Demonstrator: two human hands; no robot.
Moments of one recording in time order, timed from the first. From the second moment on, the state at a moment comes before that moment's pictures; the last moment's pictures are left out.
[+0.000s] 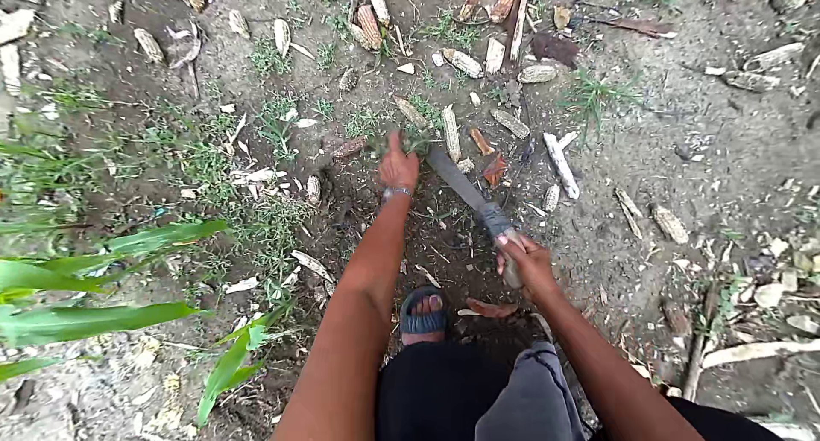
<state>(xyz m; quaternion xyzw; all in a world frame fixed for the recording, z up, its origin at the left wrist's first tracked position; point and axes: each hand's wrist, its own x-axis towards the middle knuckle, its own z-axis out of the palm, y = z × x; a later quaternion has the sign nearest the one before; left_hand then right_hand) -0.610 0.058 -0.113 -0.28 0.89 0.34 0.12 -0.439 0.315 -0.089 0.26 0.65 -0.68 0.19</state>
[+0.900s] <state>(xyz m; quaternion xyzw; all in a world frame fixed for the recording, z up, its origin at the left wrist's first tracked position) -0.652 0.054 -0.104 -0.23 0.92 0.22 0.24 -0.410 0.339 -0.033 -0.04 0.93 -0.35 0.13</state>
